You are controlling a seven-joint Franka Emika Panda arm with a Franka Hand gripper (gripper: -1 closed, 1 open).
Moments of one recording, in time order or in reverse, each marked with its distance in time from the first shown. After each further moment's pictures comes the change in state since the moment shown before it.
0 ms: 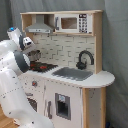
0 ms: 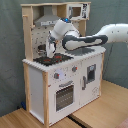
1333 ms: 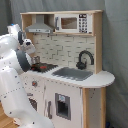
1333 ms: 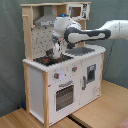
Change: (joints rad) arm -0.019 0.049 0.042 0.054 0.004 -0.386 0.028
